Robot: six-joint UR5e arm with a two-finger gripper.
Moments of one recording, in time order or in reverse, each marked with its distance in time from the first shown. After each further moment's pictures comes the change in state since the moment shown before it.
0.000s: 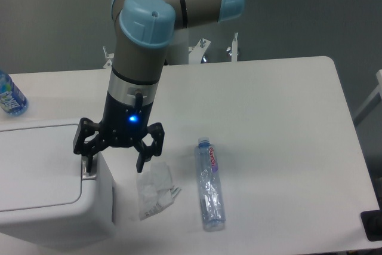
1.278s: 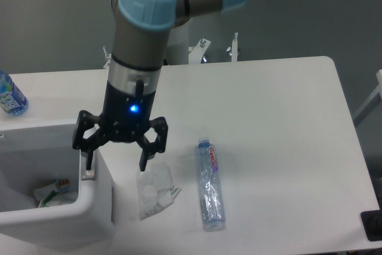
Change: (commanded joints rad) arm 0.086 0.025 0.139 0.008 0.008 0.136
